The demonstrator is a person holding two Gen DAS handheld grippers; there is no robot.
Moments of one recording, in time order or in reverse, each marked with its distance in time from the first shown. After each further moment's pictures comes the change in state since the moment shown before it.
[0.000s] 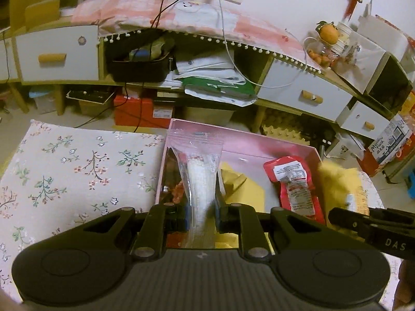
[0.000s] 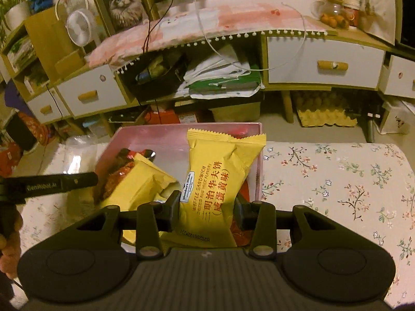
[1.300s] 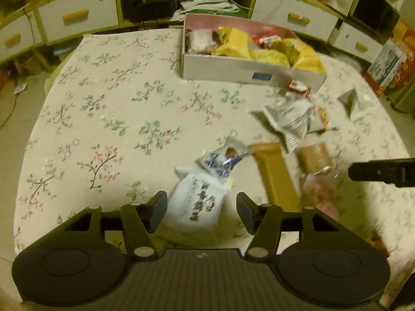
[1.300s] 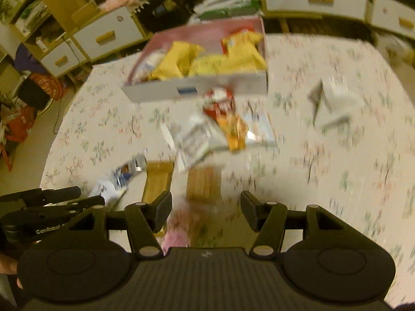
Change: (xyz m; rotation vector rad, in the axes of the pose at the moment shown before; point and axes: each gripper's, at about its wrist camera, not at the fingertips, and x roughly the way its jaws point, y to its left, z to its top) left arm -0.120 0.008 -0.166 0.128 0.230 0.107; right arm -0.099 0.037 -0.116 0.093 0.277 0.034
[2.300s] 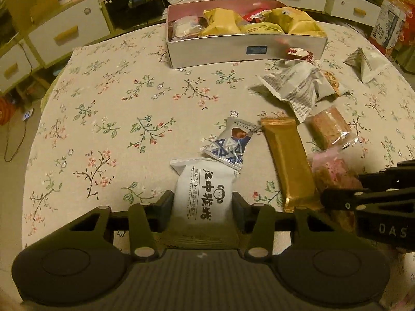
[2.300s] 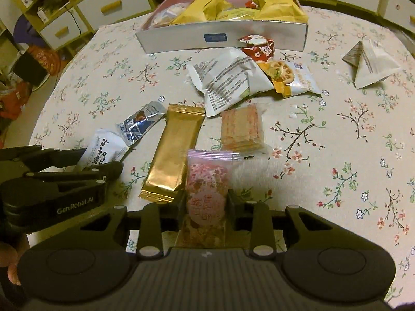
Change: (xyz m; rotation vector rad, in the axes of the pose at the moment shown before) left arm 0.019 -0.025 -0.012 0.153 0.014 0.105; right arm 0.042 0.040 -0.043 -0.062 0.046 -0.037
